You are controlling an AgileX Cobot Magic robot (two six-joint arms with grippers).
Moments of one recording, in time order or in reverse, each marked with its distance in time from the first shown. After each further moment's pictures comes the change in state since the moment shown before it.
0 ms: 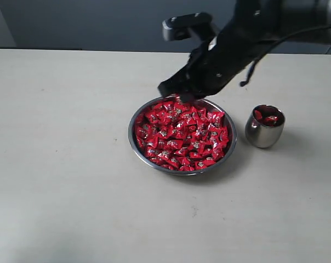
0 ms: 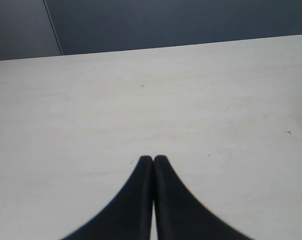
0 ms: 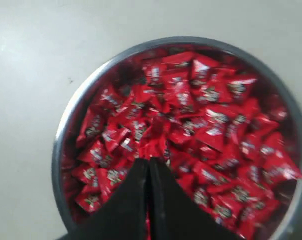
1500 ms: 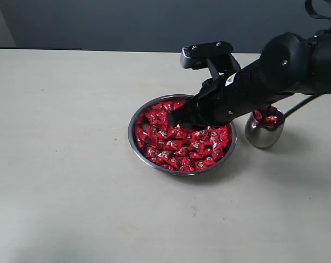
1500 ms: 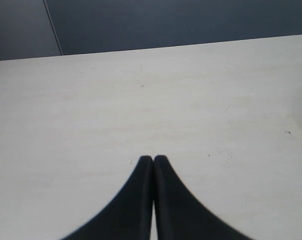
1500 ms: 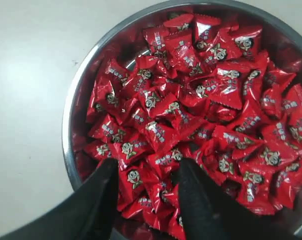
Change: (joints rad) left arm 0.000 0.000 0.000 0.000 0.000 0.000; right arm 0.034 -0.122 0.312 0.155 -0.271 -0.050
